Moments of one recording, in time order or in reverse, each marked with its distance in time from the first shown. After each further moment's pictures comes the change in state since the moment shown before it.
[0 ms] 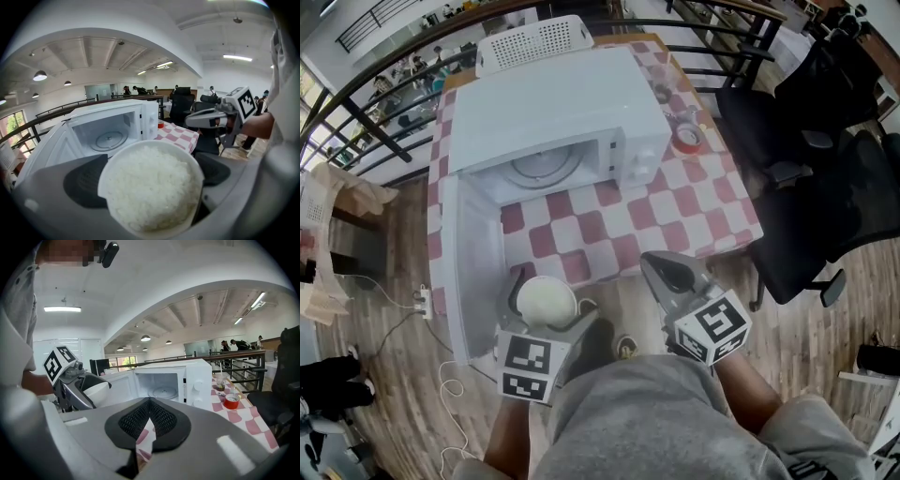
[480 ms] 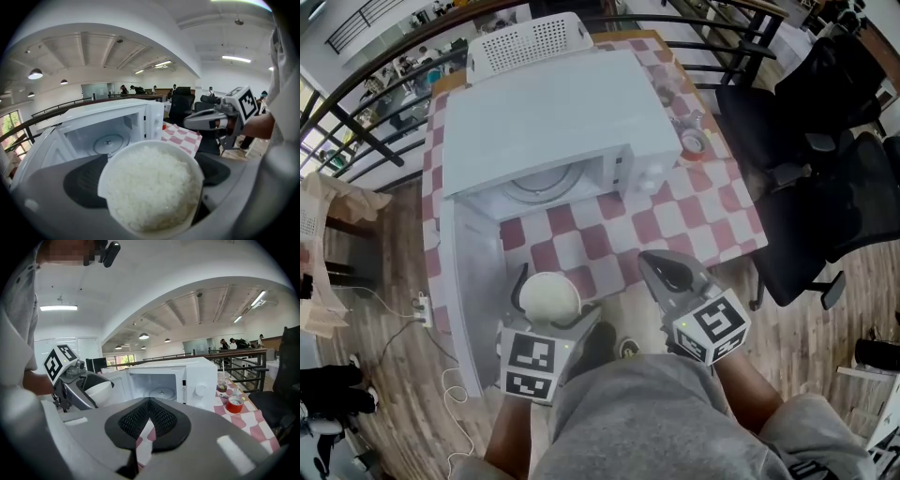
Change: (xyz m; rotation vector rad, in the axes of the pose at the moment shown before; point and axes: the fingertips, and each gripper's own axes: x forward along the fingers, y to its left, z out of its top) left arm 0.039 0.037 0.023 0.008 0.006 -0.038; right arm 0.049 -0.022 0.013 0.009 0.027 -0.010
